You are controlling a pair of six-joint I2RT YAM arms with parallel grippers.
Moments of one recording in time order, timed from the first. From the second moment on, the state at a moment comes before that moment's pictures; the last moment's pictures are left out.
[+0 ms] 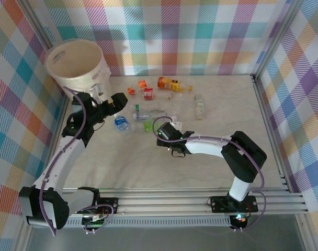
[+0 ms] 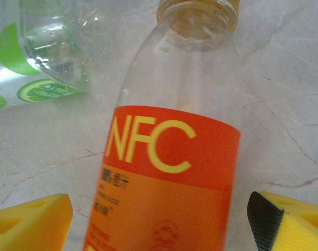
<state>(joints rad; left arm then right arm) -0.14 1.14 0.95 -0.14 0.40 -0.65 0.89 1.74 0.99 -0.26 0.33 0.86</state>
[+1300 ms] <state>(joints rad) -0.18 1.17 0.94 -0.14 0.46 -0.66 0.91 1.70 0.86 -0.15 0.38 0.61</state>
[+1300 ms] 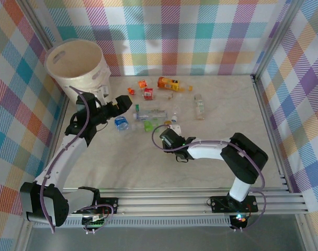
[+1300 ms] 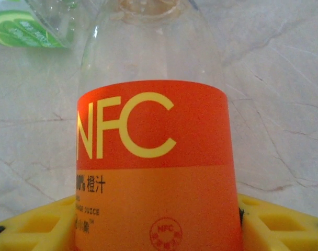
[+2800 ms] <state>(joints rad) -0.56 1.39 0.85 0.21 0.44 -1.01 0.82 1.37 0.78 0.23 -0.10 0.34</state>
